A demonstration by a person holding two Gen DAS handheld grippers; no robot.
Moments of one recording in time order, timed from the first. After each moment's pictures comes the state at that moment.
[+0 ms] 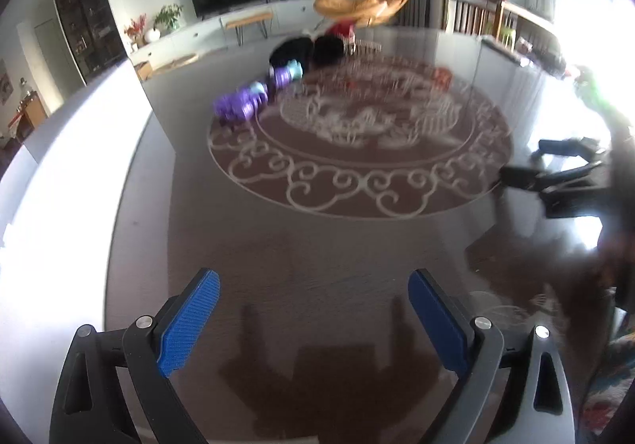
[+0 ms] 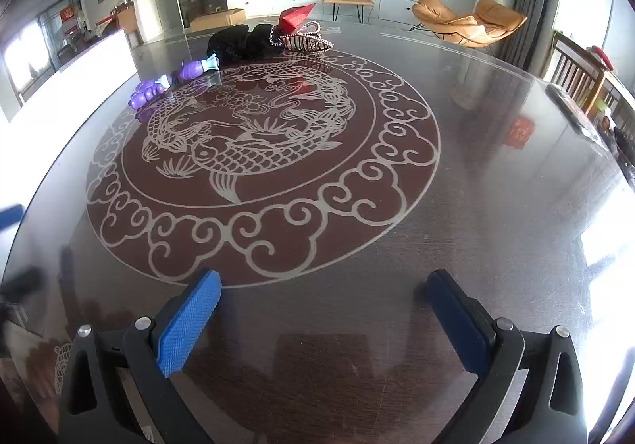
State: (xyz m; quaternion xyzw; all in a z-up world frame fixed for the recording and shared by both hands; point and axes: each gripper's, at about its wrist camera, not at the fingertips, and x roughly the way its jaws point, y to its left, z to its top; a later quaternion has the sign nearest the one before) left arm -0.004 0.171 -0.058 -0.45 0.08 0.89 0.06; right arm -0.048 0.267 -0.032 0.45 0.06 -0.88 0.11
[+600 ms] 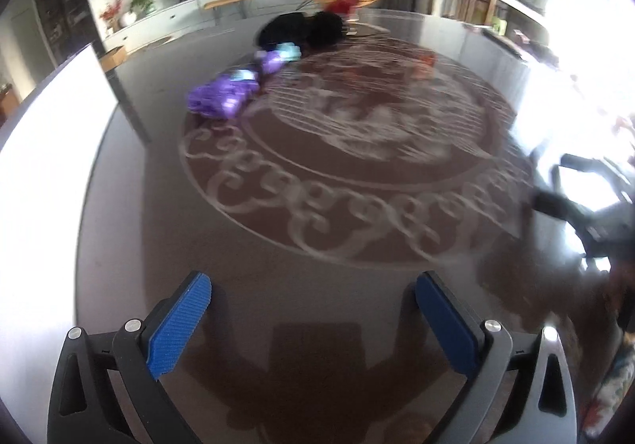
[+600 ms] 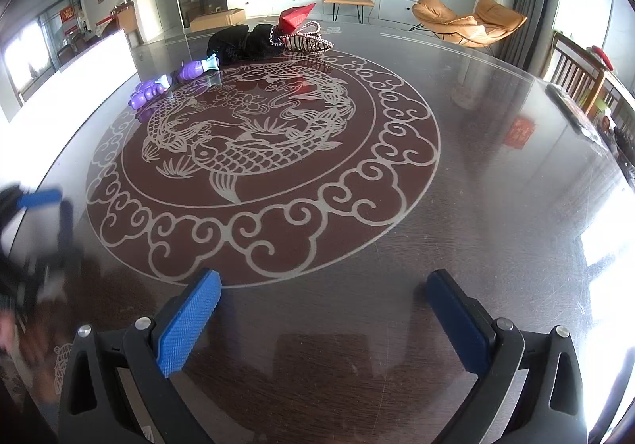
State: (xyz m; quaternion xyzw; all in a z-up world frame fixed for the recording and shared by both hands) left arm -0.073 0.153 -0.074 -0.49 0.06 0.87 0.08; right arm -0.048 0.267 -0.032 0.45 0.06 -0.88 0.11
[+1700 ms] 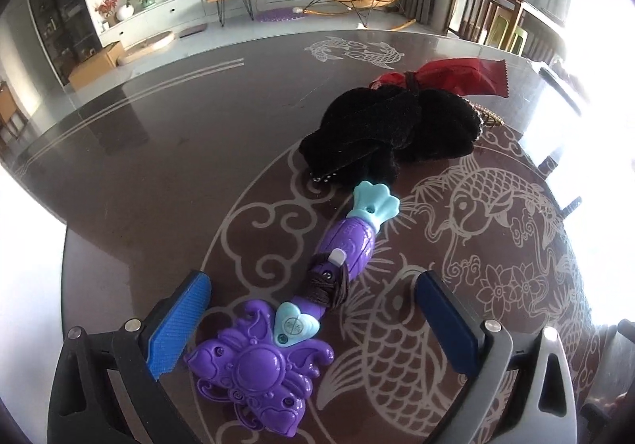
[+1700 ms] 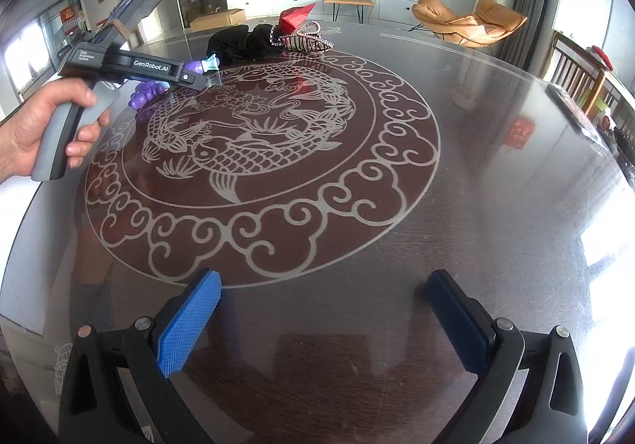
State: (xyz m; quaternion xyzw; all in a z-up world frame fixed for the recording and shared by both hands) left arm -0.248 0.148 -0.069 -0.49 0.05 0.87 0.09; right arm -0.049 0.267 -0.032 0.45 0.06 -0.88 0.11
